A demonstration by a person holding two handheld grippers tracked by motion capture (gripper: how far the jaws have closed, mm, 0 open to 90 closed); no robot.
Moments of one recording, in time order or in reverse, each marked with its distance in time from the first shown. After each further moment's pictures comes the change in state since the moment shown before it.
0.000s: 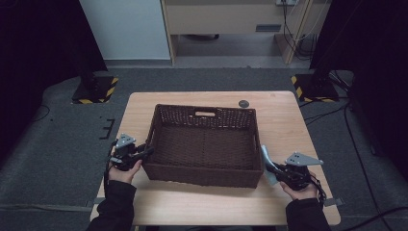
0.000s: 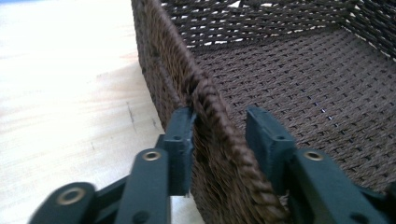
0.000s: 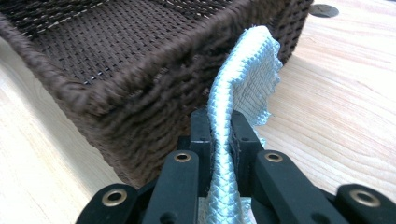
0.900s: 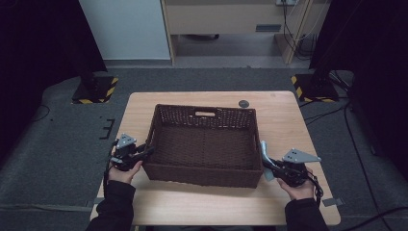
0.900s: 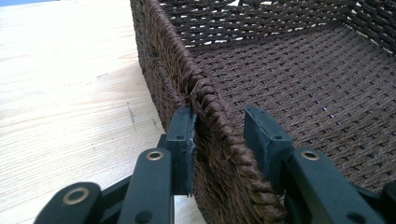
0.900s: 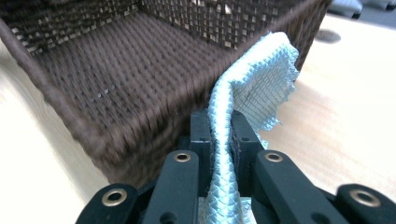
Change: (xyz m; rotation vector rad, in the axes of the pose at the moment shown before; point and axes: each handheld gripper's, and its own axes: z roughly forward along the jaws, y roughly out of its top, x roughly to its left) left arm -0.002 -0.003 0.001 0.002 0.007 -0.010; right arm 0.004 0.012 0.005 -0.034 0.018 -0.036
